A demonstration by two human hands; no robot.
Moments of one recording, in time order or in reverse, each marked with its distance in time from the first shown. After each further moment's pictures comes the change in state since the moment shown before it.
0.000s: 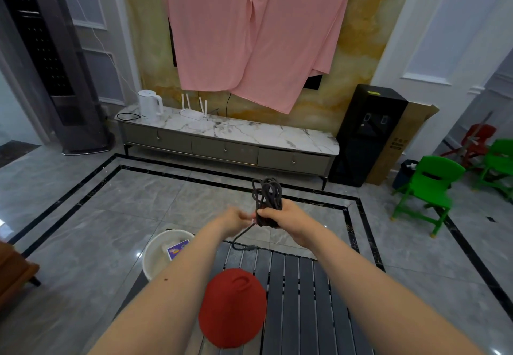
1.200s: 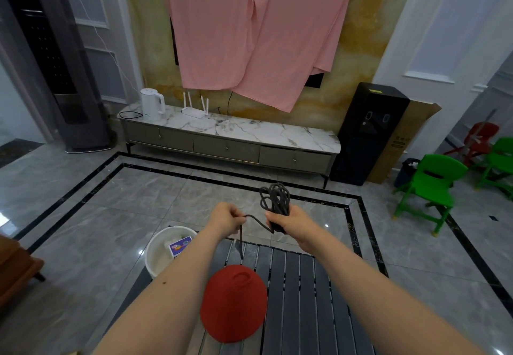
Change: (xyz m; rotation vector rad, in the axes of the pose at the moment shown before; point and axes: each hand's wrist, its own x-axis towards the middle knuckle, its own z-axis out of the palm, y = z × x) left_hand 0.000 -0.021 0.005 -0.212 0.218 0.026; right_hand -0.012 0.018 -0.002 -0.006 0.035 0.000
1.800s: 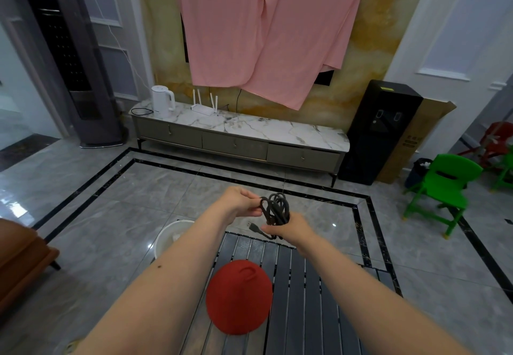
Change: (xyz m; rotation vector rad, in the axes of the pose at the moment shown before) left_hand -0.008 0.043 -0.009 -0.386 -0.088 -0.180; right_hand 0.004 0.019 0.018 -0.131 0.103 0.095
